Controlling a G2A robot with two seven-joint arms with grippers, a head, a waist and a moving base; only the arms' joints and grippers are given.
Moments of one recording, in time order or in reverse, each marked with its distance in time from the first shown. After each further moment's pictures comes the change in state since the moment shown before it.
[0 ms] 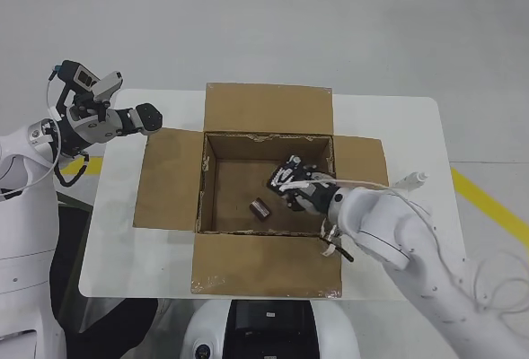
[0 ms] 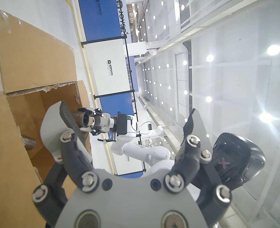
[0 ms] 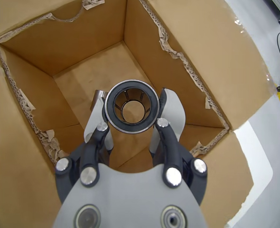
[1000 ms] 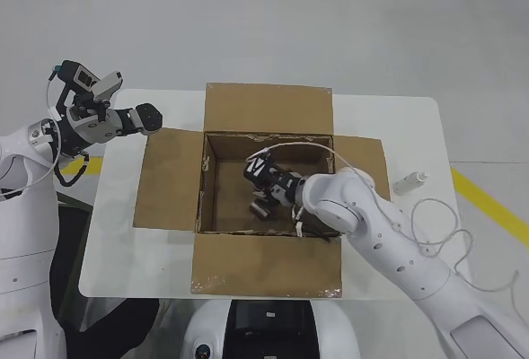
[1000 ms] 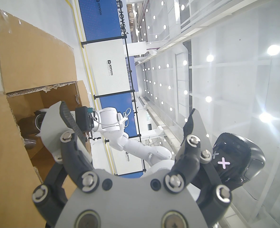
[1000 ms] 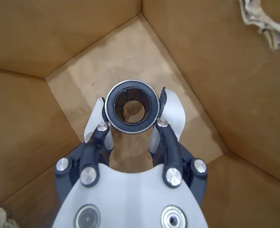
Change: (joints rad) left arm 0.000 0.000 0.000 0.000 0.000 0.000 0.000; right arm 0.209 -0.109 -0.215 0.438 0.164 0.041 -0.069
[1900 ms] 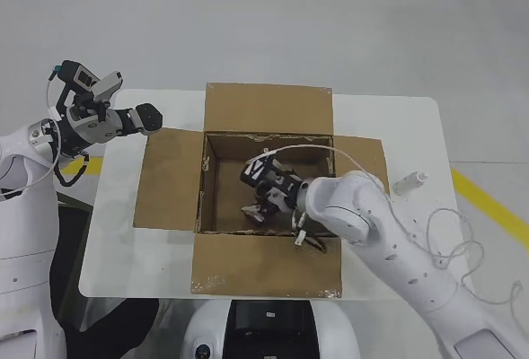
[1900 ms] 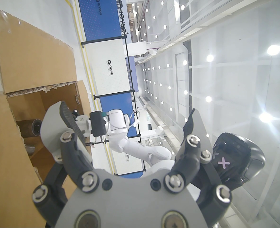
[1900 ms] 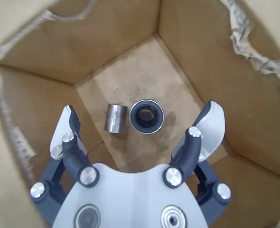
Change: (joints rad) left arm 0.000 0.000 0.000 0.000 0.000 0.000 0.000; right arm -0.091 0.010 0.110 -0.204 0.052 -0.028 0.074
